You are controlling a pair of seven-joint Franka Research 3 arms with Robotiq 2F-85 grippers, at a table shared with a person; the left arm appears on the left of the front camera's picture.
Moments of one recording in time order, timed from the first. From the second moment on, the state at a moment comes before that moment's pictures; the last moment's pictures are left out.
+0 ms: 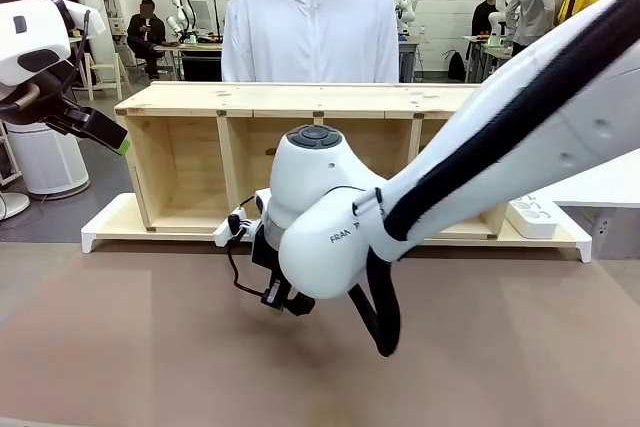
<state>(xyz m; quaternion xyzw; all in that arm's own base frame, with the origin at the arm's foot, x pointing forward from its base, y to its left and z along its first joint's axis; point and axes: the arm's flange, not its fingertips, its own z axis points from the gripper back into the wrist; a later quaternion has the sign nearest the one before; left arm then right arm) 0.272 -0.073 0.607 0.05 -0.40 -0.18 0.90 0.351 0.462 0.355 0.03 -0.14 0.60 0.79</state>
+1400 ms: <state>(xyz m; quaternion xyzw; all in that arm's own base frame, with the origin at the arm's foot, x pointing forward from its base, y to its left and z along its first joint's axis) 0.272 -0.073 0.607 0.05 -0.40 -0.18 0.90 0.223 0.322 0.461 -0.02 -0.26 0.31 0.92</state>
